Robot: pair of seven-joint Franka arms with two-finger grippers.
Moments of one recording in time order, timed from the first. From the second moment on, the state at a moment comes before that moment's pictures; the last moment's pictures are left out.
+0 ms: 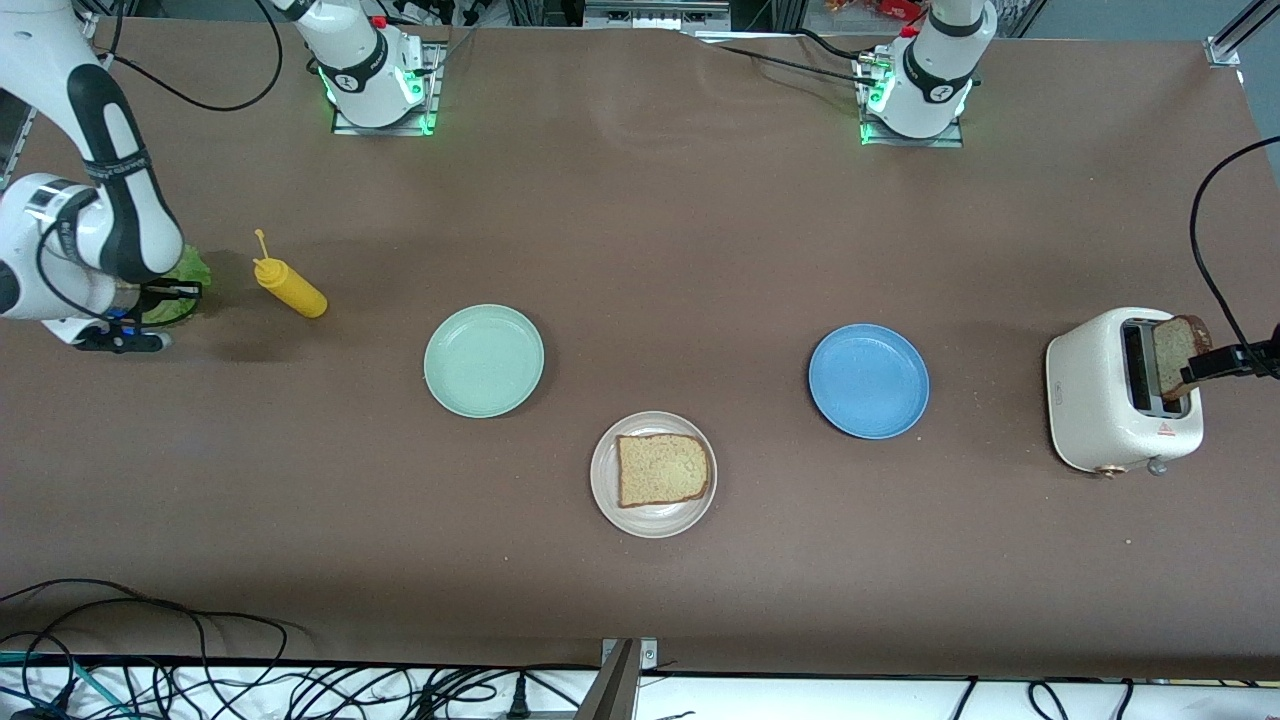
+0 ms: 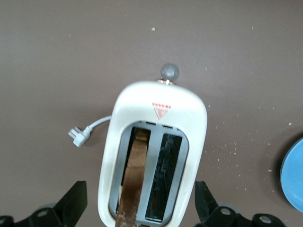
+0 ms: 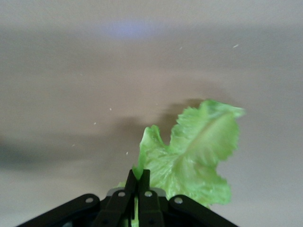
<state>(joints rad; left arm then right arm) 0.22 0.35 0.15 -1.64 -0.02 1.95 0.25 -0.15 0.42 -0.25 -2.02 -0.15 2.07 -0.29</state>
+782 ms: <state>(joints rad) 0.23 0.25 0.15 -1.89 -0.02 2.23 0.25 0.04 0.40 -0.23 -1.54 -0.08 1.47 -0.04</state>
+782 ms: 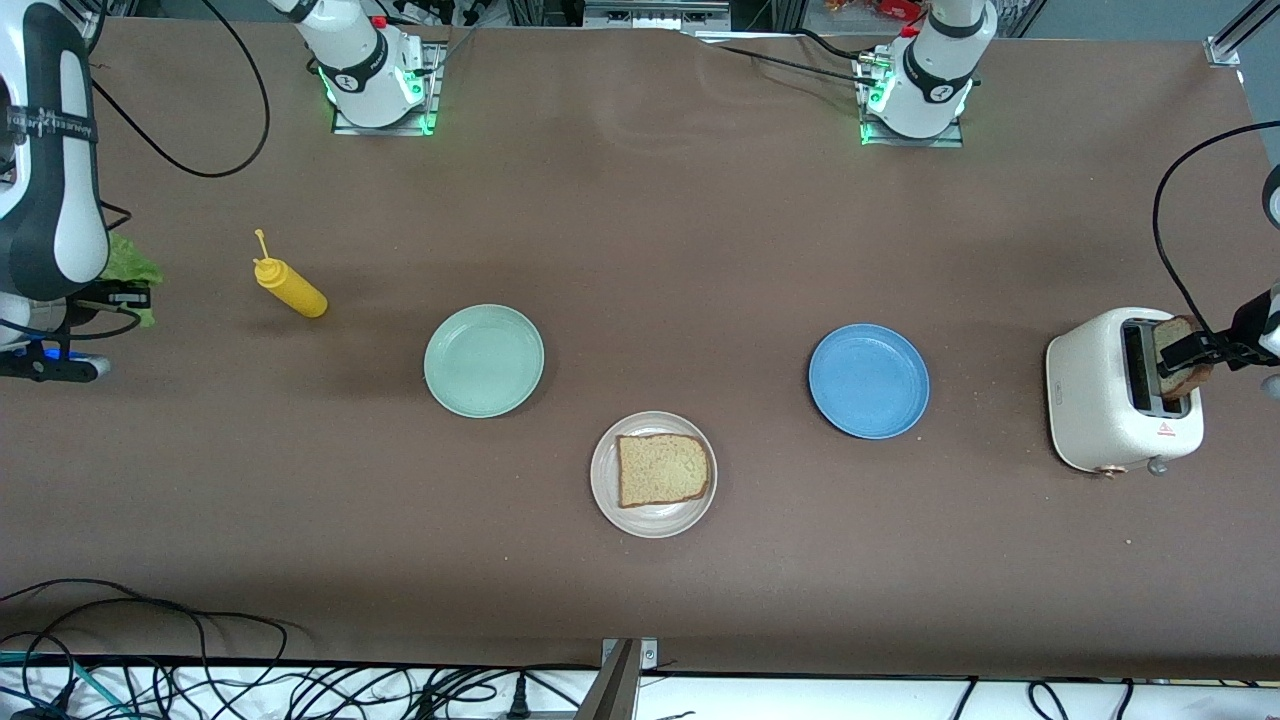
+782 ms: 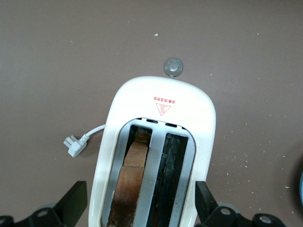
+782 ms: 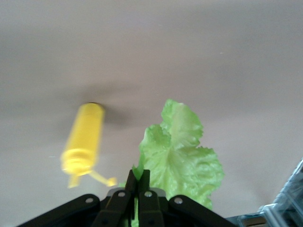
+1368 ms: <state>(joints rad) 0.23 0.25 0.15 -1.90 -0.02 2.23 0.25 0.29 0.45 -0.22 -1.44 0.24 1.48 0.57</state>
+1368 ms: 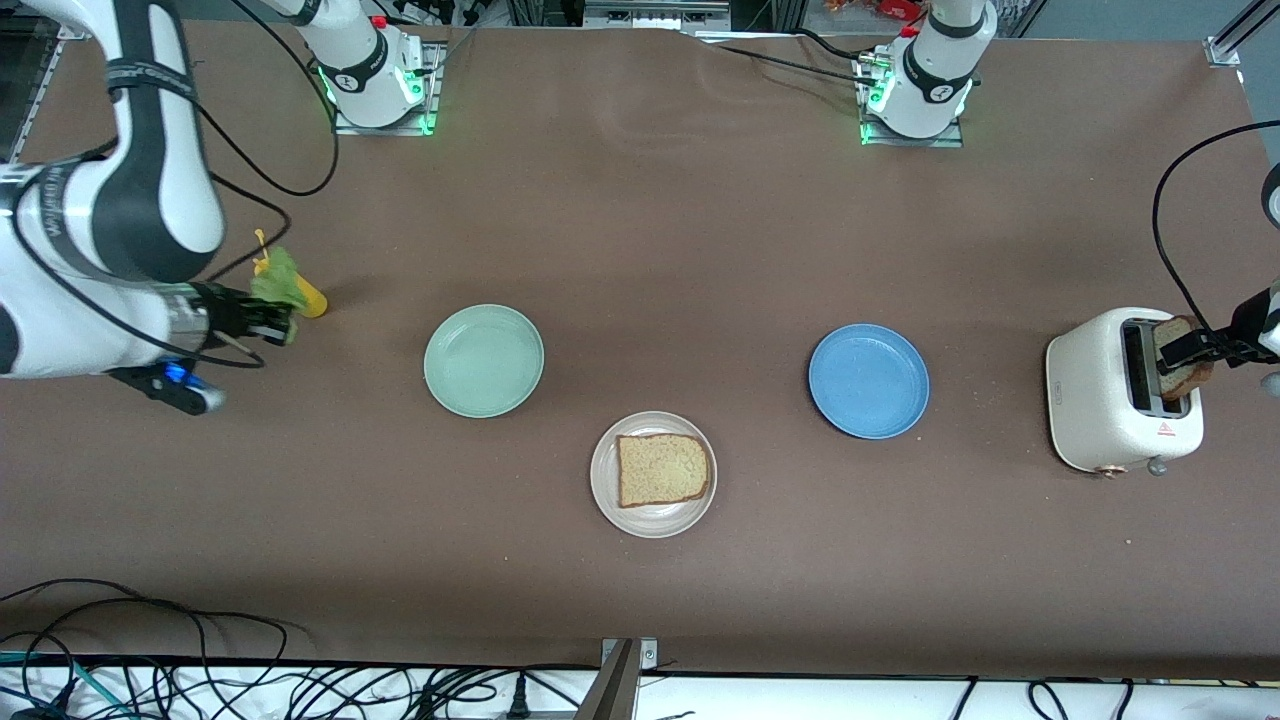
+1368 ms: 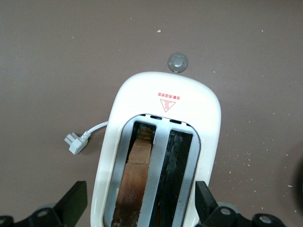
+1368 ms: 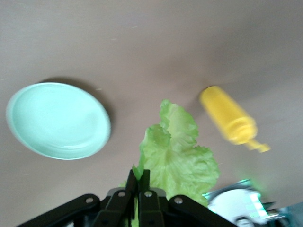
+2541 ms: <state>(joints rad) 0.23 0.25 0.15 -1.90 -0.02 2.23 0.25 0.56 0.70 -0.08 -1.36 0.51 2.41 1.47</state>
